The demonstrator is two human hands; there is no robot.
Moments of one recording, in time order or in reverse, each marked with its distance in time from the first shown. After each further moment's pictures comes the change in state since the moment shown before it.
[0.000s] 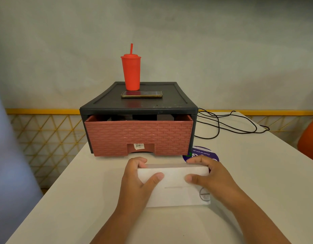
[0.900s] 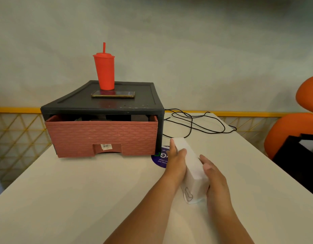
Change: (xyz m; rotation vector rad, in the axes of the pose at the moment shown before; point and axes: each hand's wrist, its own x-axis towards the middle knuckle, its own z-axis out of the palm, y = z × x) left_hand 0.027 0.075 0.184 -0.485 -0.385 -0.508; right_hand -0.036 0.027 -0.056 0.430 0.386 0.019
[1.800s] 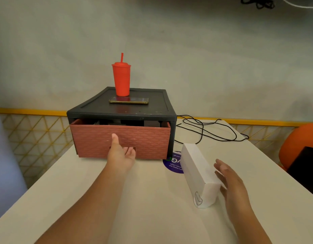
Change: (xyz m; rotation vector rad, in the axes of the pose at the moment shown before) left_hand -0.011 0.066 -0.154 -0.842 0.510 -0.062; right_hand 0.012 -0.013 -0.012 -0.088 0.010 0.044
